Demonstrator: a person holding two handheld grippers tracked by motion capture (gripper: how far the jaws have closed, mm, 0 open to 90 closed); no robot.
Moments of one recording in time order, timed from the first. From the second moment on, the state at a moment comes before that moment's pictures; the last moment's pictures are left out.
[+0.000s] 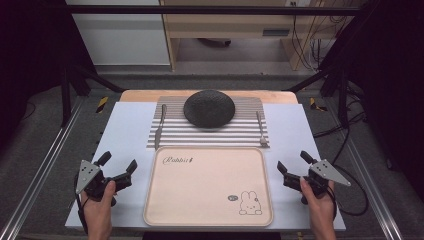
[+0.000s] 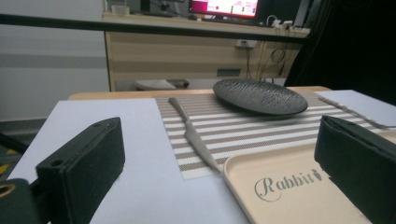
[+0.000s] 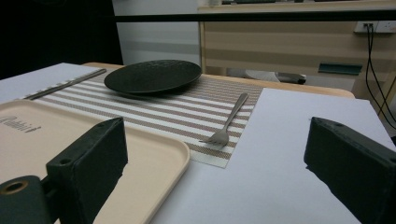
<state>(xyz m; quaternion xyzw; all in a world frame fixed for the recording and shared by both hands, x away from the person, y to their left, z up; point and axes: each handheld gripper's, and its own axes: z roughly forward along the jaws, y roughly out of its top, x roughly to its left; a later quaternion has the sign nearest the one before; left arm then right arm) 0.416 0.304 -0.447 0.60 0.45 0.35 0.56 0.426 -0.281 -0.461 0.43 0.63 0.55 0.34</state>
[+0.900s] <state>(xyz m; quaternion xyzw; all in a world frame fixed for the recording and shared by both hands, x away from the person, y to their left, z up) 0.466 0.271 -0.425 0.67 0.43 0.33 0.51 0.423 -0.266 -0.462 0.45 0.66 0.50 0.34</state>
